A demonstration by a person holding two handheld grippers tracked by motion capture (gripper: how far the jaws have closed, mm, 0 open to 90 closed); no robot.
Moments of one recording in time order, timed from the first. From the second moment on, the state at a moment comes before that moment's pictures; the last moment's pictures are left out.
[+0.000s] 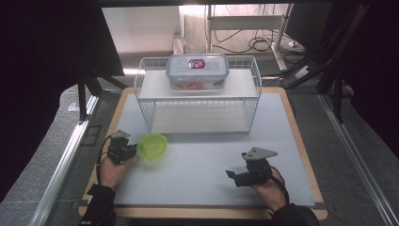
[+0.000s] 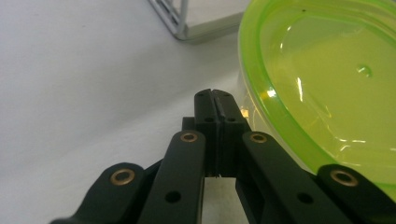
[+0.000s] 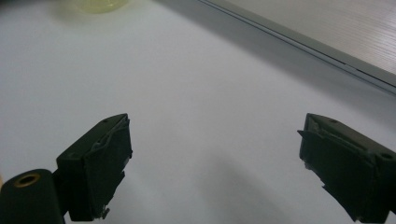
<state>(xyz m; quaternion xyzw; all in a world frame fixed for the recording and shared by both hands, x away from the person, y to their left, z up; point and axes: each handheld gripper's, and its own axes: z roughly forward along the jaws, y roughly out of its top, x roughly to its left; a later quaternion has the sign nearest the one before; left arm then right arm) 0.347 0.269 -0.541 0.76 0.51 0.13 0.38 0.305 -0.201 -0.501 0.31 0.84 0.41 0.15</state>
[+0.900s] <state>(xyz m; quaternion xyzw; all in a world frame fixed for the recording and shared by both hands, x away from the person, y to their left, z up) 0.376 0.185 -0.541 0.81 0.42 0.08 0.39 0.306 -0.200 -0.505 0.32 0.85 0.40 0.14</state>
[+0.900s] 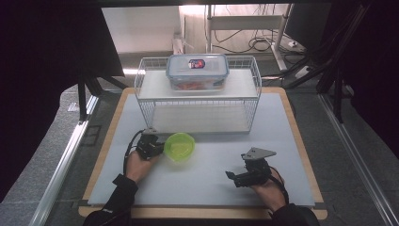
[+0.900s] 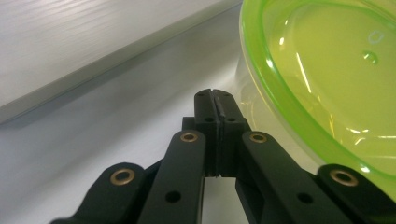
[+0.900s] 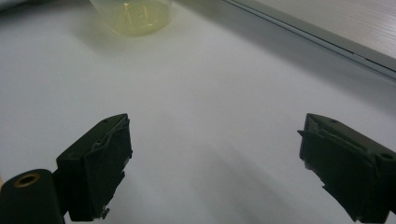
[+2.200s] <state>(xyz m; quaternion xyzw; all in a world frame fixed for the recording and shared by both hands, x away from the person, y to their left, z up) 0.339 0.204 -0.511 0.79 0.43 0.10 0.43 0.353 -0.151 -0.483 0.32 0.86 0.39 0.08</state>
